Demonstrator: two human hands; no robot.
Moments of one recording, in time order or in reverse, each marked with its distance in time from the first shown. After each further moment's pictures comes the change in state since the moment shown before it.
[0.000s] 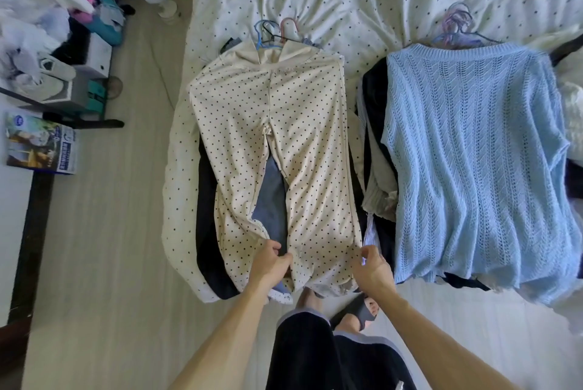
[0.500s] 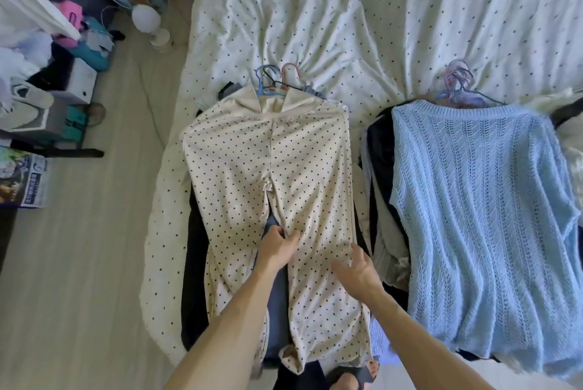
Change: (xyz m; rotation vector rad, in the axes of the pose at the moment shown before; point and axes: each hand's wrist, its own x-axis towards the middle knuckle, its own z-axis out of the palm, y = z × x) left_hand 0.121 0.122 -0.050 -0.064 0.027 0.074; right_hand 0.086 -0.121 -0.022 -0.052 -0.056 -0.031
